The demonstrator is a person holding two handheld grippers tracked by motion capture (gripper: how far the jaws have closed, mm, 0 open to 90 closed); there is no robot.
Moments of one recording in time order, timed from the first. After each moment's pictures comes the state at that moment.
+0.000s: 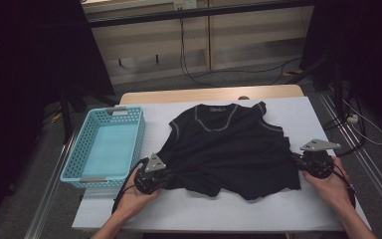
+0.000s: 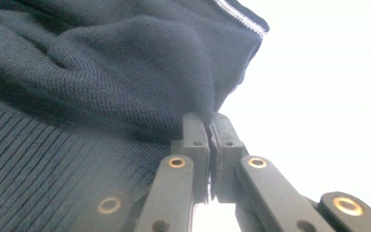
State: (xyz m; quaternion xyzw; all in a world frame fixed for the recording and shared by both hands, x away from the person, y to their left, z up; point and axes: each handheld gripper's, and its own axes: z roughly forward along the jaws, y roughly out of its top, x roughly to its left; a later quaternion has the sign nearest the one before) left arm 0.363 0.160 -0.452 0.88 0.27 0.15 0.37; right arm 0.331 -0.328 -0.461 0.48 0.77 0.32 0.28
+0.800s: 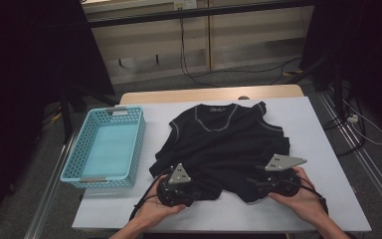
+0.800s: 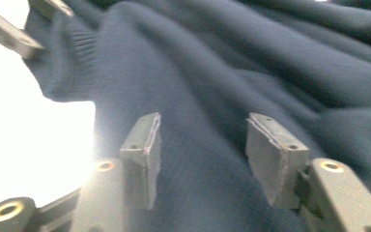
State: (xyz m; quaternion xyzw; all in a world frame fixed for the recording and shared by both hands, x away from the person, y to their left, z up) left arm 0.328 0.099 -0.465 0.90 0.21 0.10 0.38; right arm 0.300 -0.223 -0.451 0.34 0.83 0.40 0.19
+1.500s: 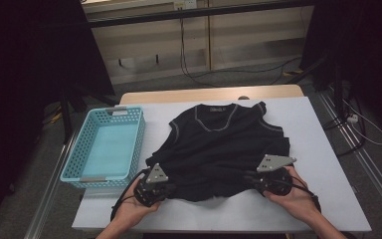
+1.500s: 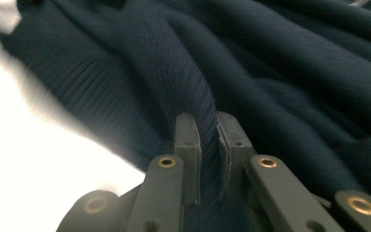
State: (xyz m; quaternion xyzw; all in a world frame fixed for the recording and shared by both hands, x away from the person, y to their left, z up) left arm 0.336 0.165 -0.451 0.89 0.26 0.11 0.34; right arm 0.308 -0.215 -0.451 0.33 0.84 0.39 0.19
